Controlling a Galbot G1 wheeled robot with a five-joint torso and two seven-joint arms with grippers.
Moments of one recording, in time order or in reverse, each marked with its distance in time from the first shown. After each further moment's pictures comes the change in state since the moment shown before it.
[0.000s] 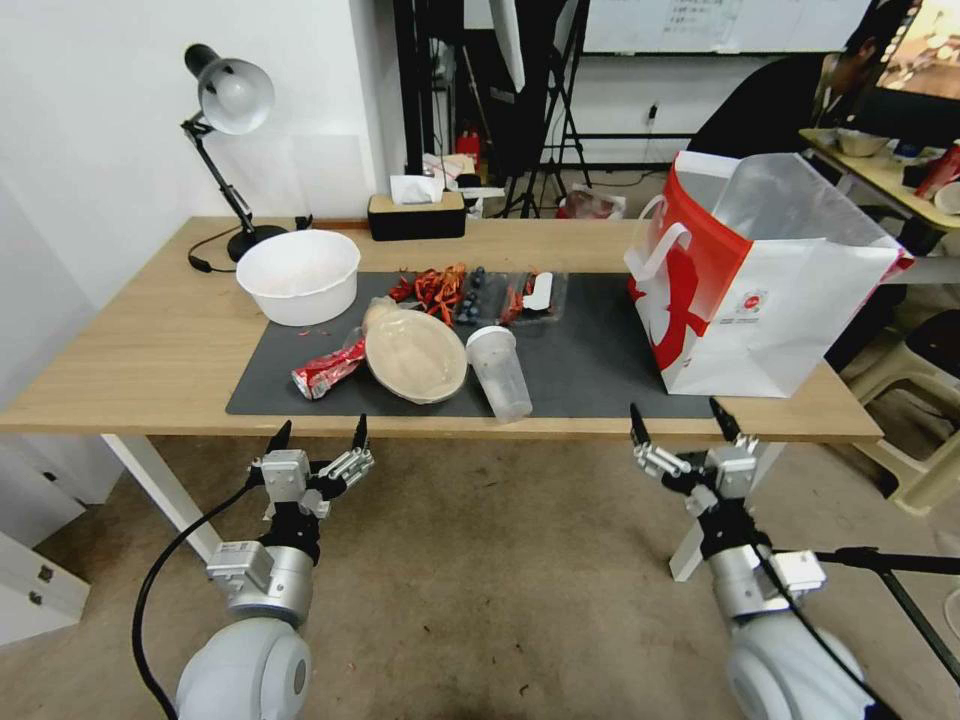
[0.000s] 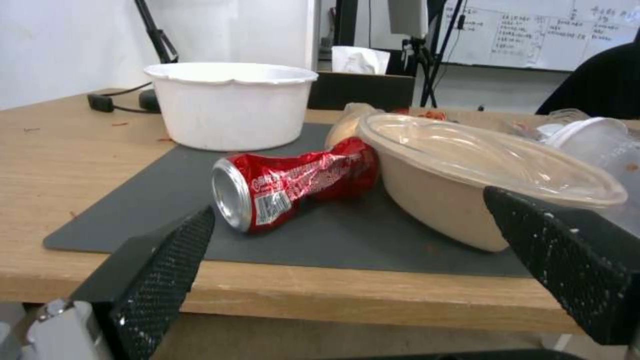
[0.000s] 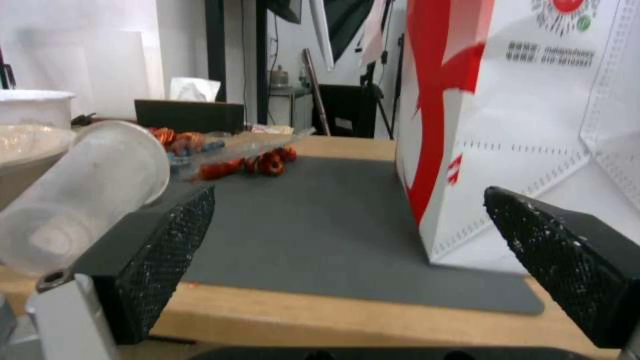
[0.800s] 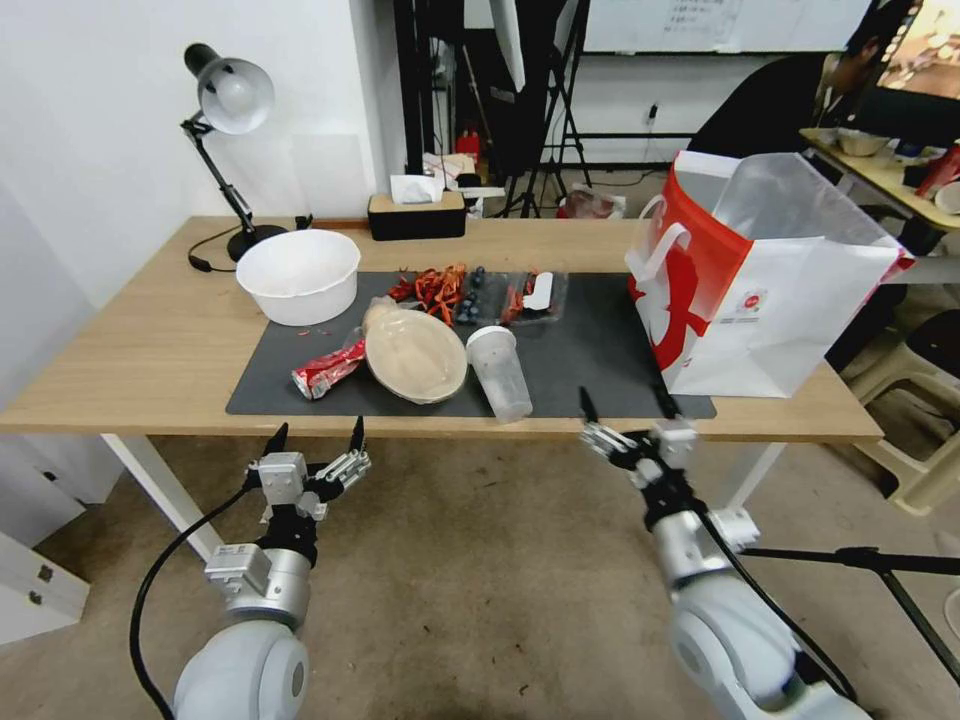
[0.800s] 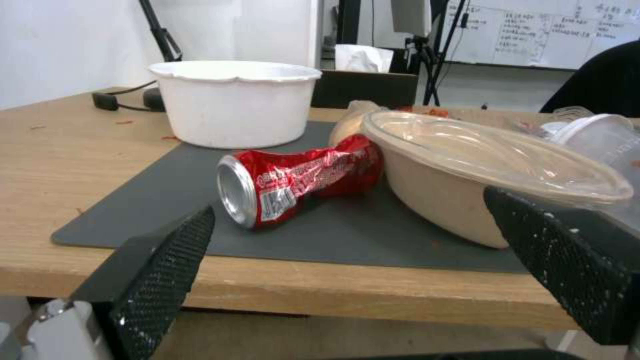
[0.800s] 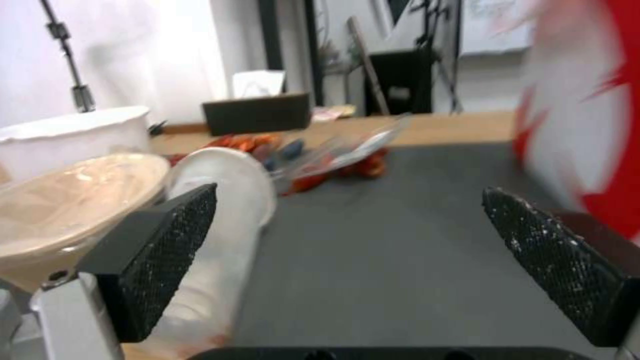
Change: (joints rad) left arm 0.006 -0.004 -0.004 0.000 0.004 -0.004 -0.001; right arm 0.332 -0.053 -0.287 -0.022 0.183 -0.245 0.123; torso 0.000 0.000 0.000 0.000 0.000
